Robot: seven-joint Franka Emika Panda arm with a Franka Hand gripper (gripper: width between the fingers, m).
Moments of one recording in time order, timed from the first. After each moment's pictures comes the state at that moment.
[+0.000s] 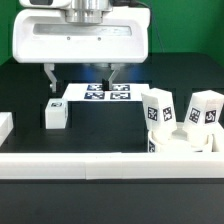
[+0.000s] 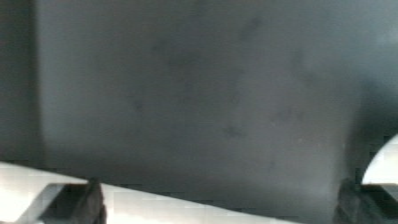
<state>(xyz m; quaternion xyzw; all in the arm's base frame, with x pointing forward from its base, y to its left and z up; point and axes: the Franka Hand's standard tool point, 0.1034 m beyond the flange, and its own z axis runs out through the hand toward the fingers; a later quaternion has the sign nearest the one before) 0.562 -0.097 0.084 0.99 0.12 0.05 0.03</state>
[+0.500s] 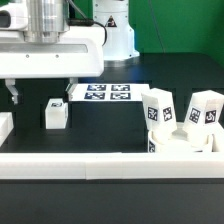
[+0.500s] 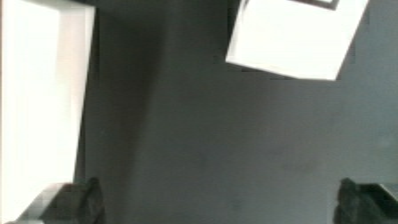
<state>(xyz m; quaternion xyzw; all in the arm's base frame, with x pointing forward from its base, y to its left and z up) 0.539 -0.139 0.061 0.99 0.12 0.03 0.04</state>
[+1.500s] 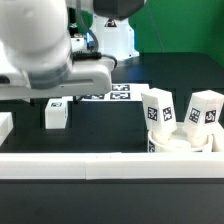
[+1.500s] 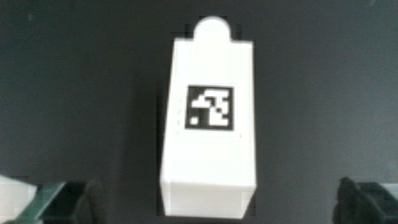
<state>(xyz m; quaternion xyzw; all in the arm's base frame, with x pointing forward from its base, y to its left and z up) 0.517 -0.122 0.043 0.92 0.03 -0.39 -0.01</state>
